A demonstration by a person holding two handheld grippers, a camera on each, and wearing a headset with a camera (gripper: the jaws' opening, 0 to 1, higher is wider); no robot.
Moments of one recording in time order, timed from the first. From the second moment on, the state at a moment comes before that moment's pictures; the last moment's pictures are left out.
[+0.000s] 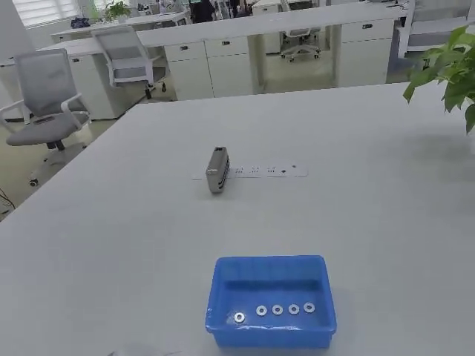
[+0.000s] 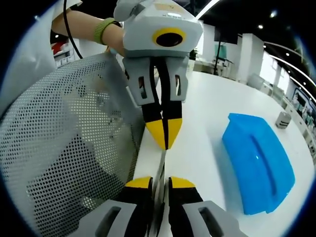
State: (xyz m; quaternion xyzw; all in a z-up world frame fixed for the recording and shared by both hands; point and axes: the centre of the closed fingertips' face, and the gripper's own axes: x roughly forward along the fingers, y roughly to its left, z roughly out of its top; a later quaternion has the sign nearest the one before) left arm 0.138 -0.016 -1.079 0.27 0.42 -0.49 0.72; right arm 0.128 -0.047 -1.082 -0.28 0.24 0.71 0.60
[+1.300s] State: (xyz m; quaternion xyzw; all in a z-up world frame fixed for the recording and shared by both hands) left arm 0.168 0.037 -0.924 -0.04 0.14 -0.19 0.97; right arm 0.225 -0.232 -0.952 -0.08 0.18 0.39 0.90
